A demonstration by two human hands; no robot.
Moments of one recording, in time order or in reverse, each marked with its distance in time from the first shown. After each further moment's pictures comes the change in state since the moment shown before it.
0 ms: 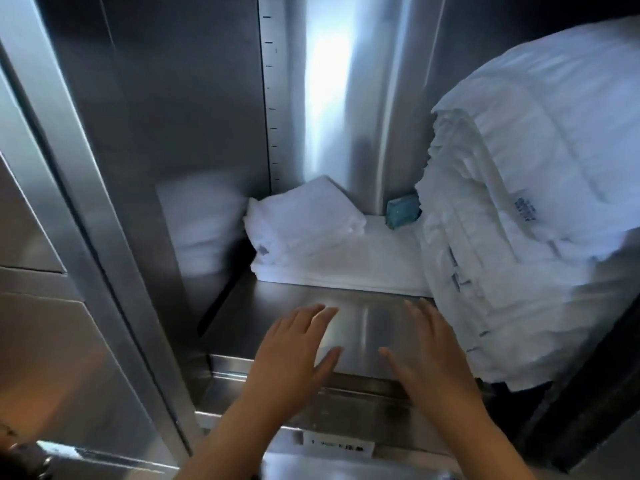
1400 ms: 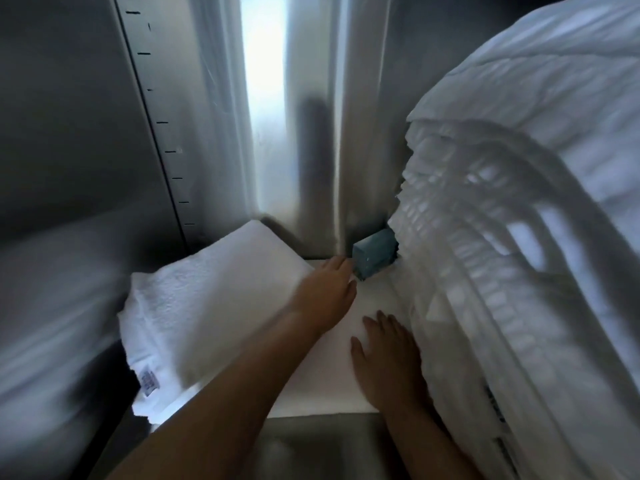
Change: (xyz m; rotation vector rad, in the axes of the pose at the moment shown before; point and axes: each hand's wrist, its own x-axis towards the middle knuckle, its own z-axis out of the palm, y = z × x) left_hand 0.368 -0.037 0.144 -0.118 0.064 0.253; right_hand 0.257 0.074 0.116 -0.136 -0.018 0.209
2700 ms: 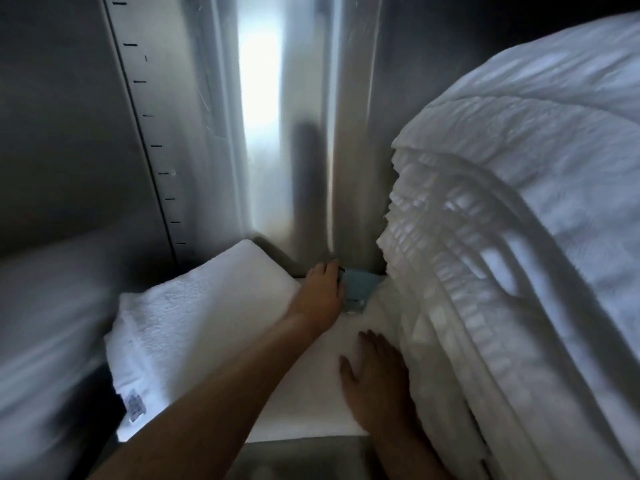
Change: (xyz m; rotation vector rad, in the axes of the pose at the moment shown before) left_hand 0.026 -0.005 0.009 -0.221 0.022 -0.166; right_hand -0.003 -0.002 0.002 0.087 0.076 0.028
